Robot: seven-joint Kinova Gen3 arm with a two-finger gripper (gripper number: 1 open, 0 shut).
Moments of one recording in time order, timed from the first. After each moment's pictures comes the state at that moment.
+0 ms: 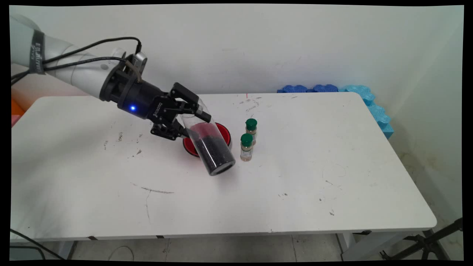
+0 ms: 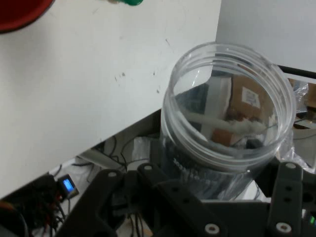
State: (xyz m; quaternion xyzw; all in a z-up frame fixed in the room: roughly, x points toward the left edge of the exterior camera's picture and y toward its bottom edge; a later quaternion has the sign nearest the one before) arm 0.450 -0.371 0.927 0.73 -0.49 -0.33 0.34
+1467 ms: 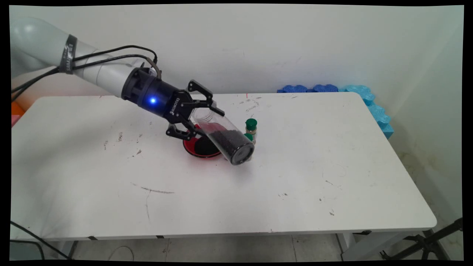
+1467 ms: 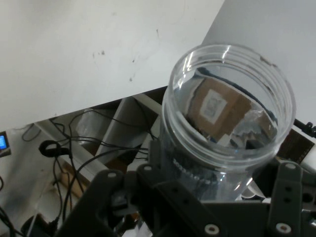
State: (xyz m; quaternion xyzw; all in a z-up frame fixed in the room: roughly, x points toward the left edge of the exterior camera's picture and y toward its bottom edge) arm 0.441 -0.411 0.902 0.78 -0.36 -0.42 0.28
